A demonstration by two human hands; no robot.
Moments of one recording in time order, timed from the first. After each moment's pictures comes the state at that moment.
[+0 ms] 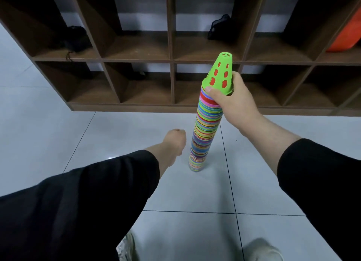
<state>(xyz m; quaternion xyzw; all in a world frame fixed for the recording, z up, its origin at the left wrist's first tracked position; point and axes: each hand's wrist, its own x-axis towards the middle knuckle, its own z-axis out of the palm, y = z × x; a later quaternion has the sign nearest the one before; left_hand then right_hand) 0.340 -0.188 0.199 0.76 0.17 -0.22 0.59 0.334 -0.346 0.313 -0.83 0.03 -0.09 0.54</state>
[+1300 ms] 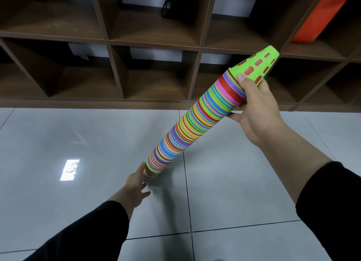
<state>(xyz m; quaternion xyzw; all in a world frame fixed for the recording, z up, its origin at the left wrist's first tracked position) 0.360 -0.258 -0.010 0.54 0.38 -0.28 0.69 0.382 -0.520 0.257 -0.67 0.19 -0.13 0.71</state>
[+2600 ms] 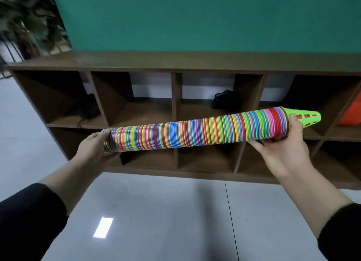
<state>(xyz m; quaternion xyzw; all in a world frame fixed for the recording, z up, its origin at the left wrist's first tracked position) 0.498 -0.012 0.332 0.59 0.24 0.12 0.76 0.454 -0.447 0.371 -0.34 0.14 -0.14 0.92</state>
